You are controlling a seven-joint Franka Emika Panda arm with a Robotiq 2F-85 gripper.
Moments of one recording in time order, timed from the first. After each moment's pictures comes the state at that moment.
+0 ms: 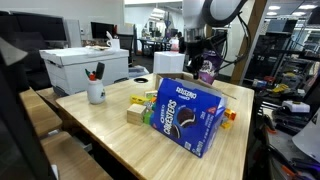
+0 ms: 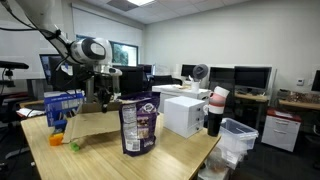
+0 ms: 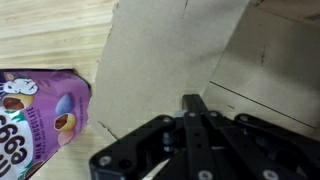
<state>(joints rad) 0.06 0.07 0.00 -2.28 -0.26 2.18 0.43</state>
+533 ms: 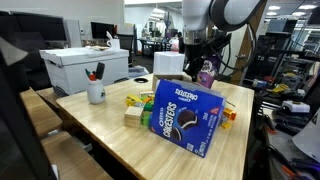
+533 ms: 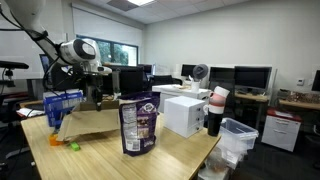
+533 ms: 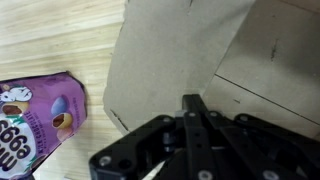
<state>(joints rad) 0.12 0.03 0.06 -2.34 -0.39 2.22 0.69</state>
